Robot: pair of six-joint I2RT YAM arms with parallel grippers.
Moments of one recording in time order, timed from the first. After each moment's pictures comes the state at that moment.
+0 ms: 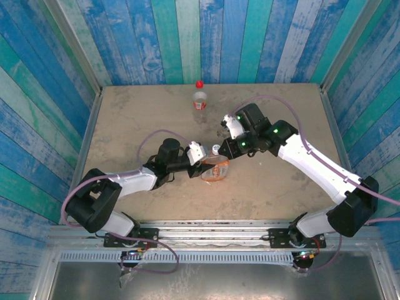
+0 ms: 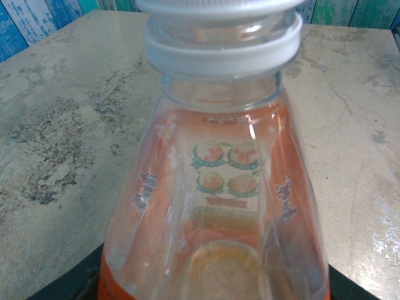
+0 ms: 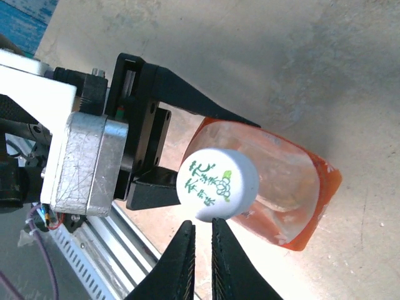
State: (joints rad) left arm -0.61 1.45 0.54 0.51 0.56 0.31; right arm 0.68 1.42 1.33 -0.86 -0.36 0.29
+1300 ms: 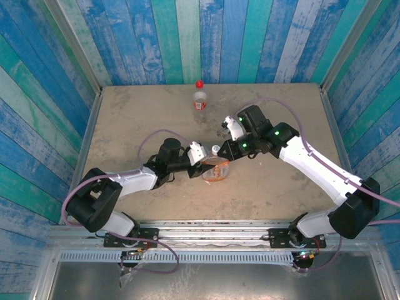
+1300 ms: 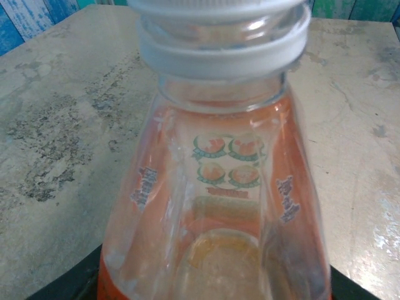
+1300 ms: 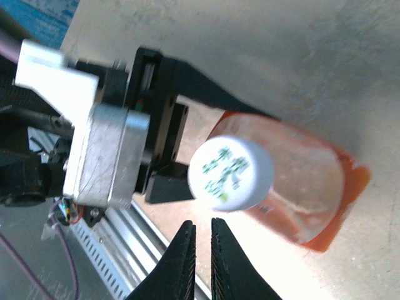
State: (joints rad) left arm -0.61 1.46 0.54 0.49 0.56 0.32; right arm 0.67 1.40 1.28 -0.82 -0.43 0.31
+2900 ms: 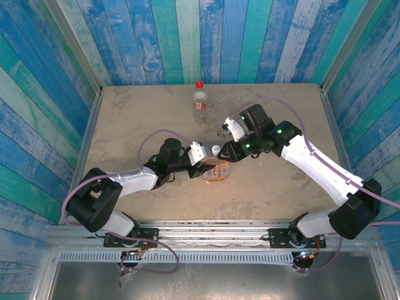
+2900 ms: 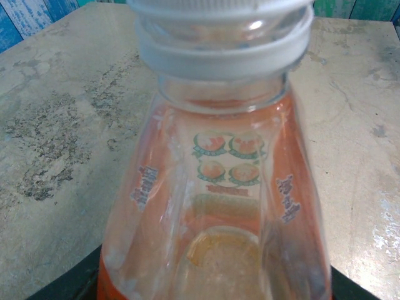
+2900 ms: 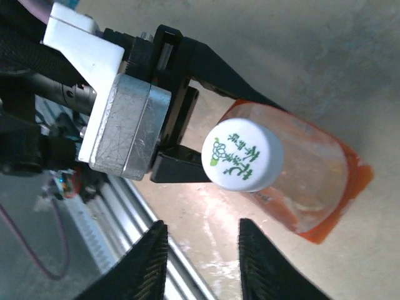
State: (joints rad) left arm -0.61 1.46 0.55 0.48 0.55 0.32; right arm 0.64 1.40 1.30 -0.88 -0.47 0.16
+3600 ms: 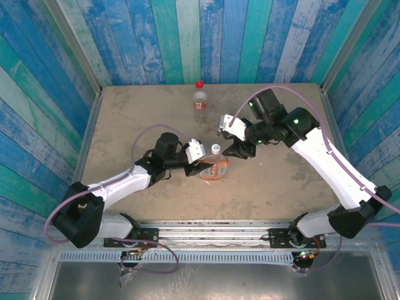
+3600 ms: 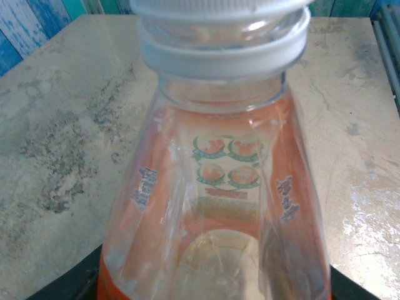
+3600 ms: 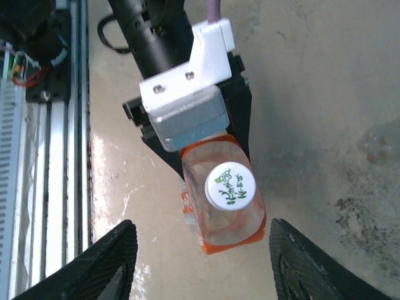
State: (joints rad) left arm -0.61 1.29 0.64 0.16 0.57 0.43; right arm 0.66 1.42 1.63 -1.15 -0.45 -0.64
